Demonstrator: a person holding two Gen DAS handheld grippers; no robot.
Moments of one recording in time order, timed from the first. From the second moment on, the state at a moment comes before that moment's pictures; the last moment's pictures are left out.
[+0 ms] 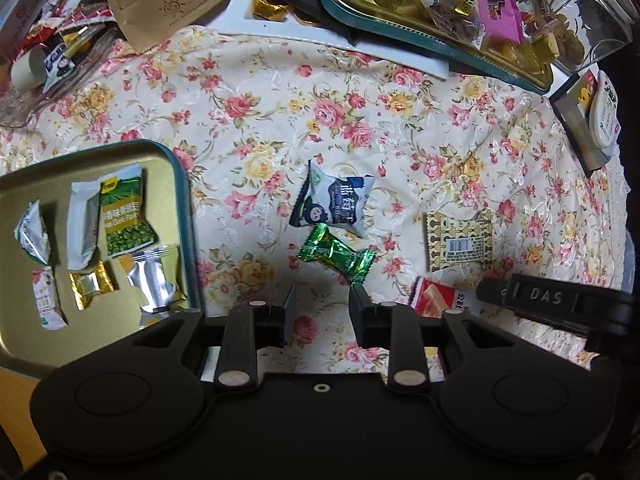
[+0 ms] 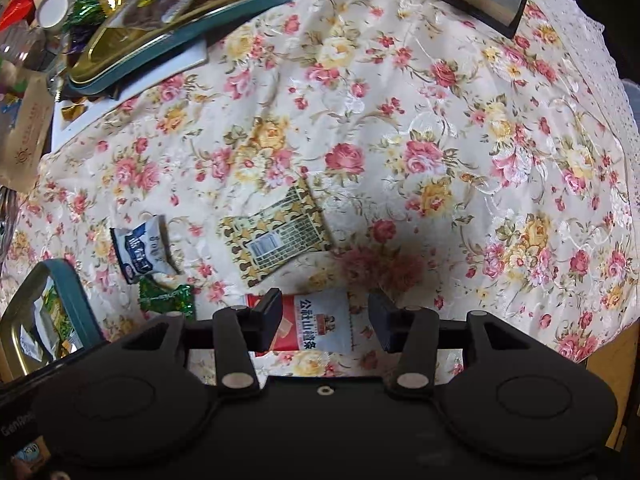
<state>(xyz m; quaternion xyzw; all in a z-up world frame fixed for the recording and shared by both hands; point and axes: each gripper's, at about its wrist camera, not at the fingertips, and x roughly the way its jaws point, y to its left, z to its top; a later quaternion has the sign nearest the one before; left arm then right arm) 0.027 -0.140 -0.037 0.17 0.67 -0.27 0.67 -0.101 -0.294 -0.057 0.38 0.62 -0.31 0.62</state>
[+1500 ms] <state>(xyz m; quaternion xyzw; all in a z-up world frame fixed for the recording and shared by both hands) 0.042 -0.123 -0.035 0.10 0.70 -0.25 0.66 -0.038 -0.303 -0.085 0.42 0.56 -0.33 0.63</state>
